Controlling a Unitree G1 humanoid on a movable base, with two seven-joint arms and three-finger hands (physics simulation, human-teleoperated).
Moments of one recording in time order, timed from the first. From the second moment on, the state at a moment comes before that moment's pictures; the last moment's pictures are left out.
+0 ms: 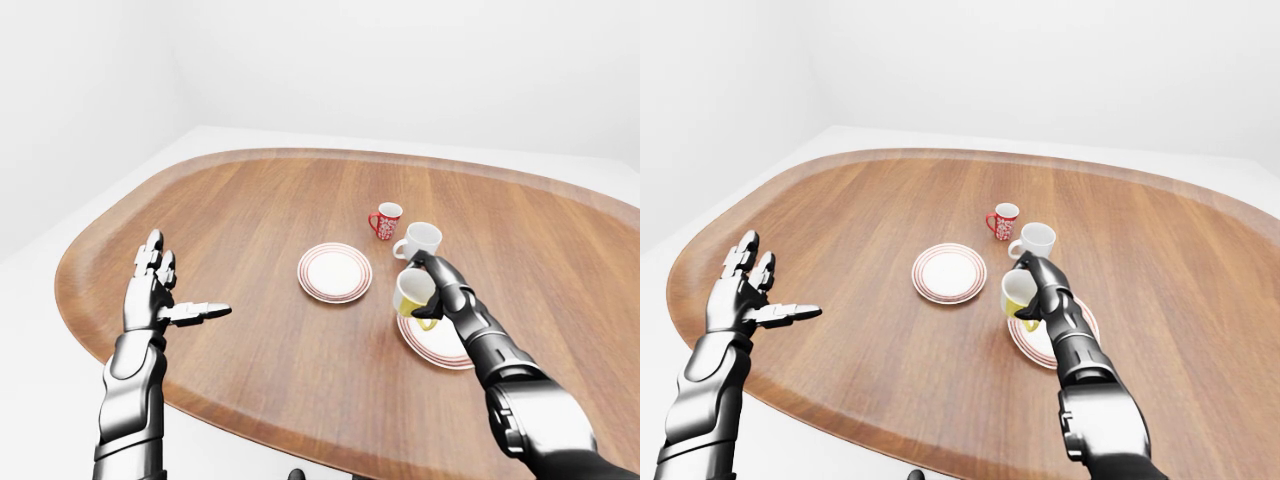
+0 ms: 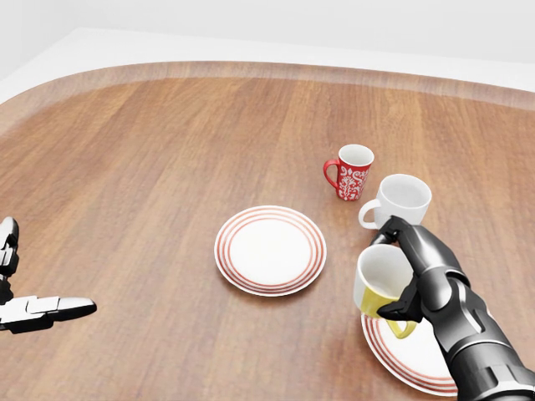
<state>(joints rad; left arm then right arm) -0.11 0.25 0.36 0.04 -0.14 0.09 -0.16 -0.69 -0.31 -0.02 1.14 -0.63 -0.09 -0.06</state>
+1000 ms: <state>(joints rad) -0.11 0.24 0.35 0.03 -0.13 0.09 -0.16 -0.69 -0.44 -0.06 1.32 -0.61 -0.09 -0.20</state>
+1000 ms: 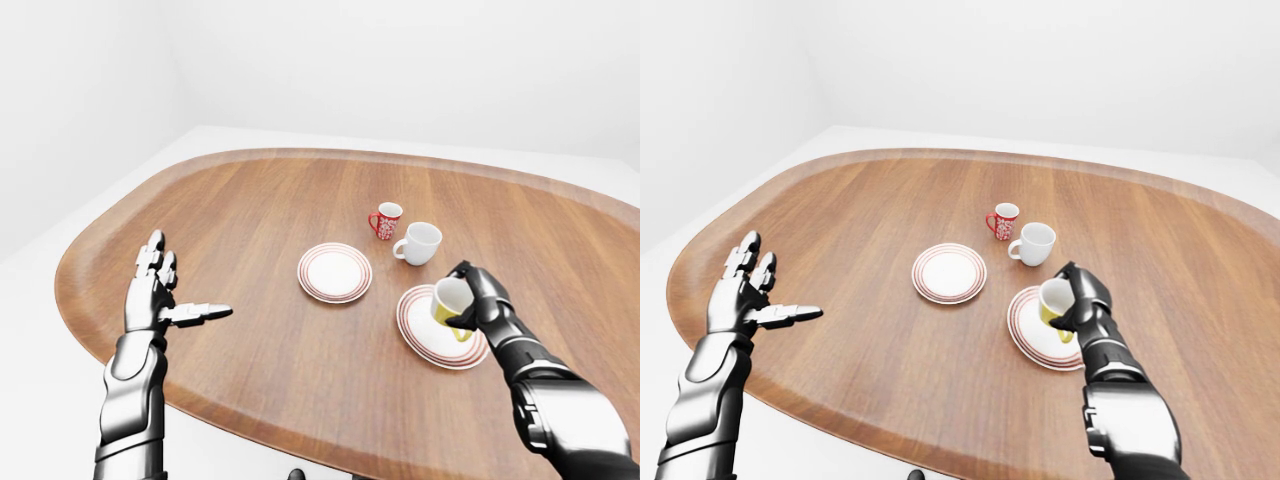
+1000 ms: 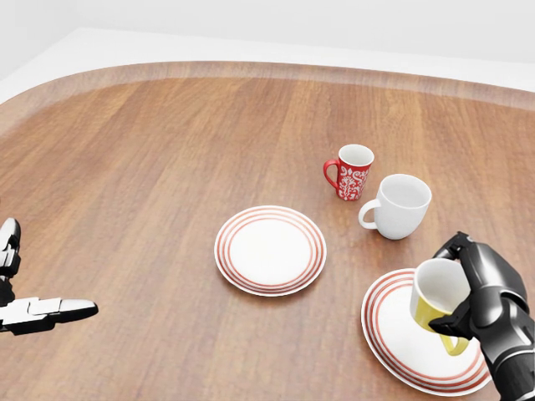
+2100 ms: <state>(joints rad) -0.11 0.24 0.35 0.03 -0.13 0.09 -0.16 -0.70 -0.41 -0.10 1.36 -0.62 -0.09 -0.29</state>
